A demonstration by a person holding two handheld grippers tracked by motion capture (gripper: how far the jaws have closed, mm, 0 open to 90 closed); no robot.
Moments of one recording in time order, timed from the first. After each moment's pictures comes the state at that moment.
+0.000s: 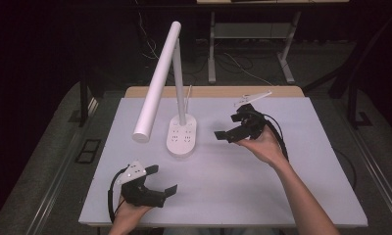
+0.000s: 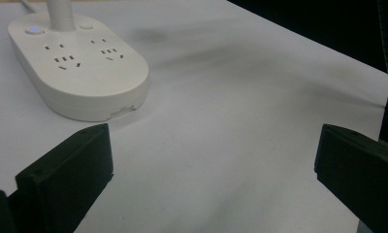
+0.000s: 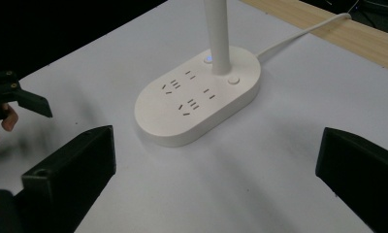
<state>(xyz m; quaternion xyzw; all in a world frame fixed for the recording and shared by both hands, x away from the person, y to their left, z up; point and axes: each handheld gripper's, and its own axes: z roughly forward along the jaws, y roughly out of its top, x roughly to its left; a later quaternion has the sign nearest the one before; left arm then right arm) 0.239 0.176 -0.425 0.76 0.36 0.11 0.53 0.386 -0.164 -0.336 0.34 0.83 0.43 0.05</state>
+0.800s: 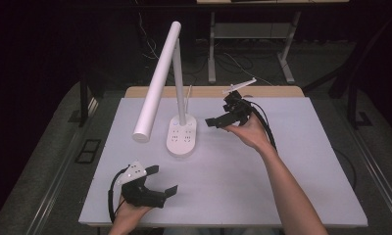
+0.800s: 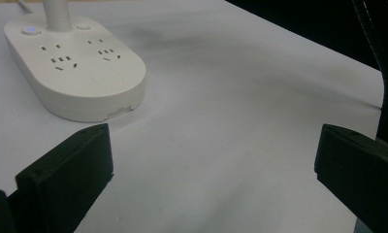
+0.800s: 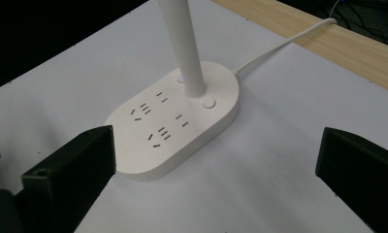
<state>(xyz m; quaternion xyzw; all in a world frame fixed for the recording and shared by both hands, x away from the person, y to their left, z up) 0.238 0.176 -0.424 0.76 0.35 0.10 0.53 0.432 -0.137 -0.338 0.36 0.83 0.41 0.06</state>
